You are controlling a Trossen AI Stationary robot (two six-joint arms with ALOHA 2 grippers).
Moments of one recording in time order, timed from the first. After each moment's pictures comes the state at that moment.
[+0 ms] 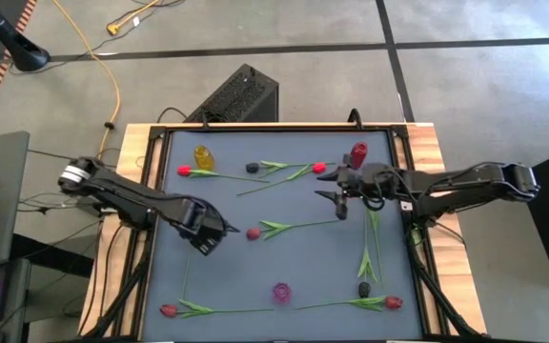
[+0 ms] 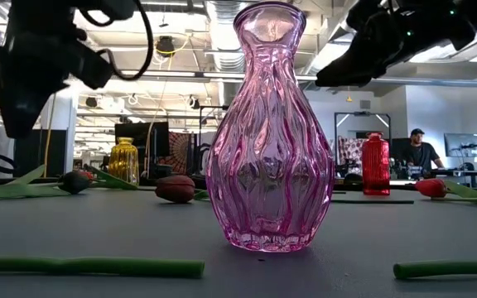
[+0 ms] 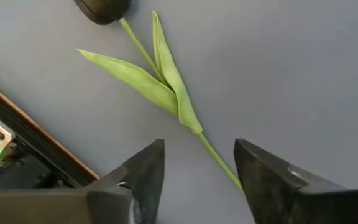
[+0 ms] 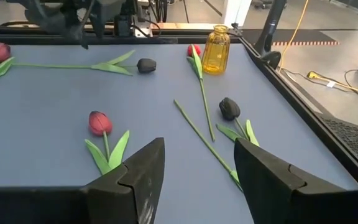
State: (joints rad) left arm -0.27 1.46 0.98 -1.20 0.01 -1.14; right arm -0.07 1.00 0.54 0.11 0.16 -0.04
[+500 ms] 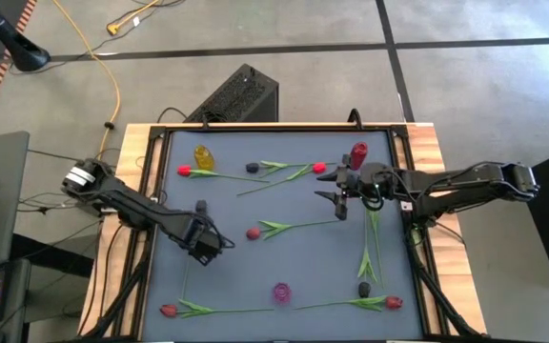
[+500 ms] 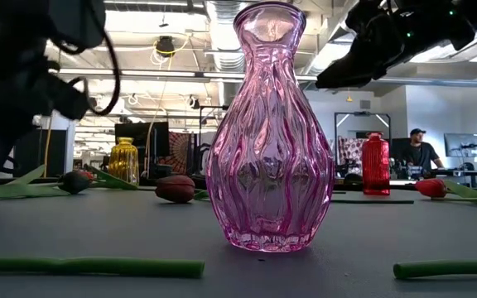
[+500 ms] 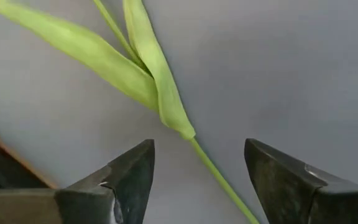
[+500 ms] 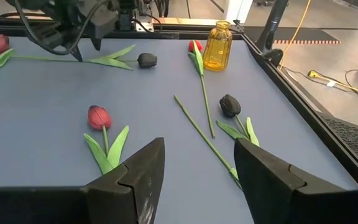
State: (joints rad) left arm -0.38 1.50 0.80 -0.97 0.03 -1.28; right arm -0.07 1.00 0.55 0.09 0.15 -0.05
